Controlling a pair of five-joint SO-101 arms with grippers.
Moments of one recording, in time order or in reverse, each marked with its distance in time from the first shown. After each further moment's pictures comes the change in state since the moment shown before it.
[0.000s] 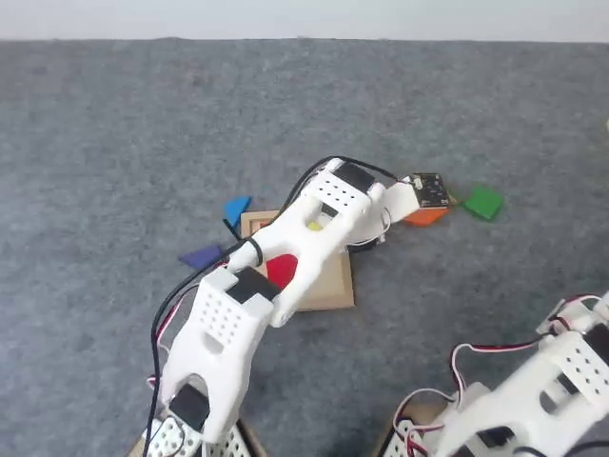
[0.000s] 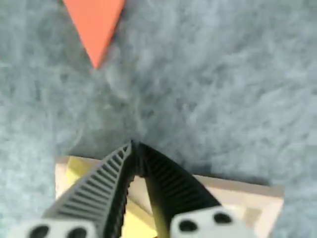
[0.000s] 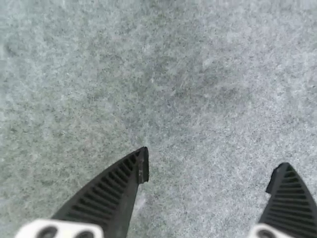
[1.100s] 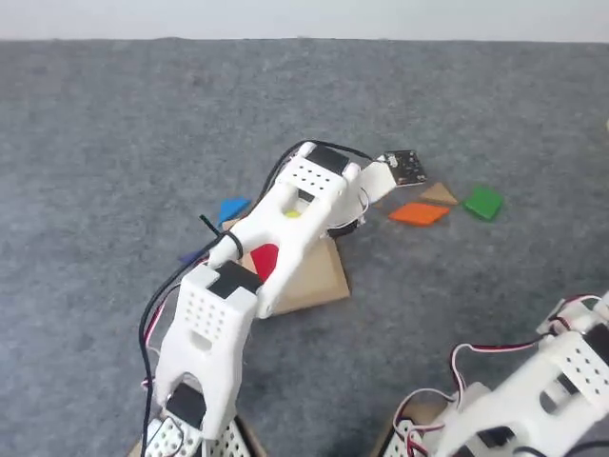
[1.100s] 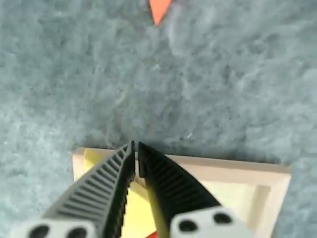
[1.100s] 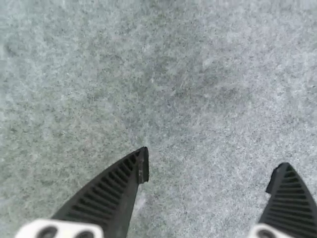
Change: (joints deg) left arm -5.6 -2.5 0.0 1.7 -0.4; right arm 0.0 0.0 0.0 0.0 0.0
